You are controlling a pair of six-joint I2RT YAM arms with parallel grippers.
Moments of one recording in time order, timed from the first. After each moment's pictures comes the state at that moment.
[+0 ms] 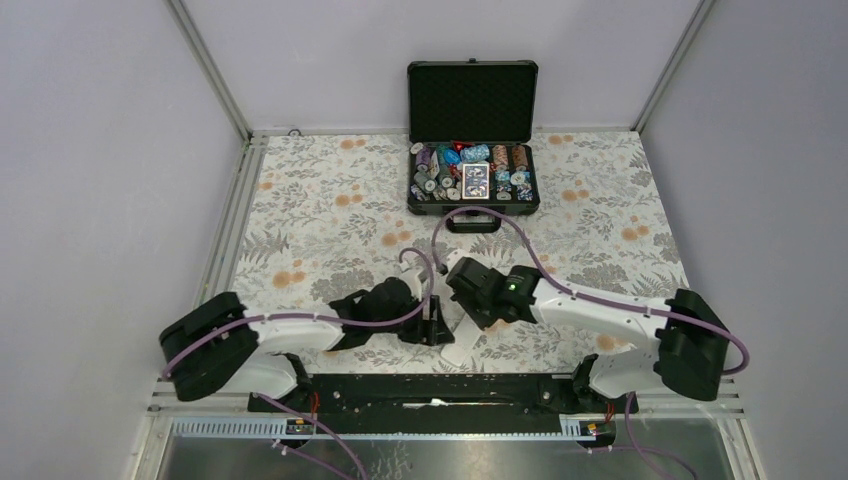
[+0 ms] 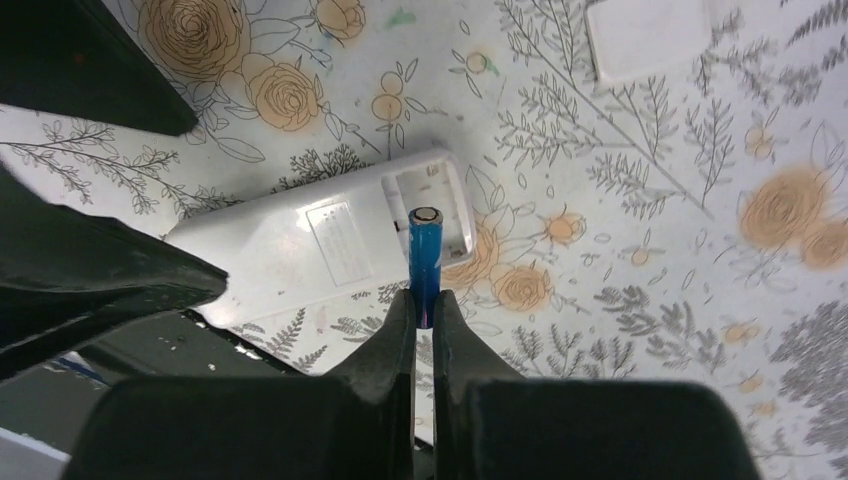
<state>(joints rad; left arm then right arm) -1.01 1.36 0.43 0.25 0.21 -0.87 1.06 1.33 0.88 -0.71 0.22 0.29</state>
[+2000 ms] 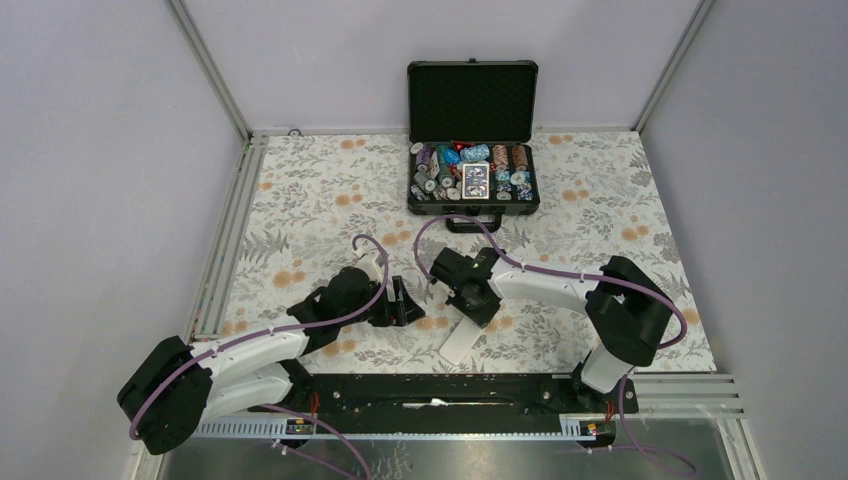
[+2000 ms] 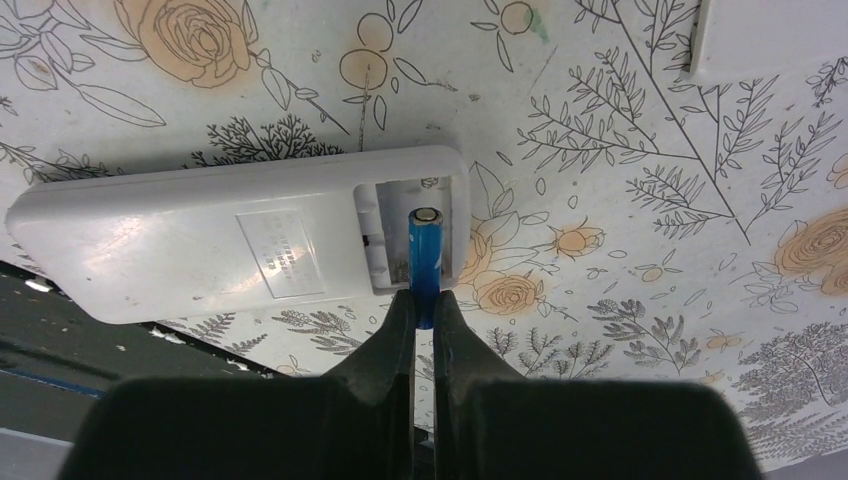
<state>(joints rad) -0.76 1.02 0.31 0.11 0.18 -0.78 0.98 1.66 1.03 -0.84 0.11 0.07</state>
